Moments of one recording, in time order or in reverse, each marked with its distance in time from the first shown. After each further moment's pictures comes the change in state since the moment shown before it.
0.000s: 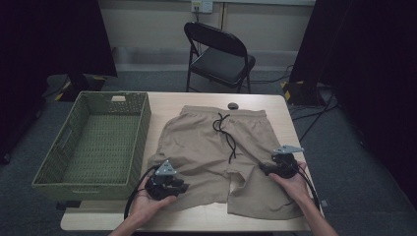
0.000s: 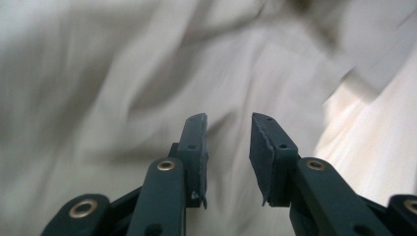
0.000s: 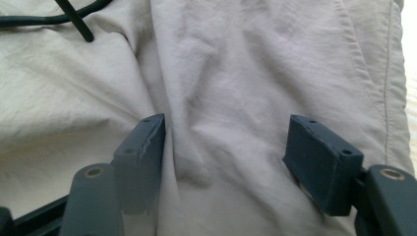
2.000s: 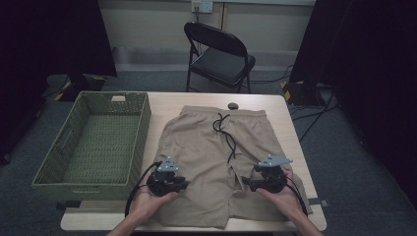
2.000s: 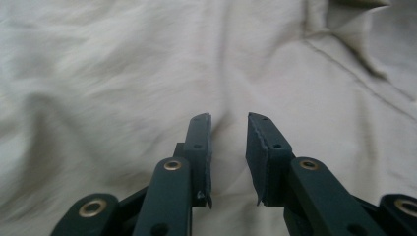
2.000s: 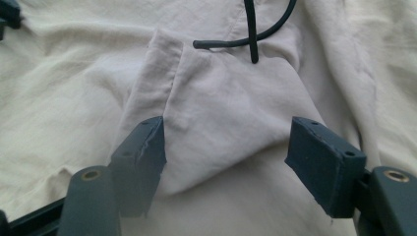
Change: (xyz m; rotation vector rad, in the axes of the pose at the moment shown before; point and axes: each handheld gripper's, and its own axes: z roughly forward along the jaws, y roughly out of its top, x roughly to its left) left arm 0.010 -0.001 0.006 0.050 0.043 -0.019; right arm 0.075 0.007 -0.033 -0.038 0.170 -0.072
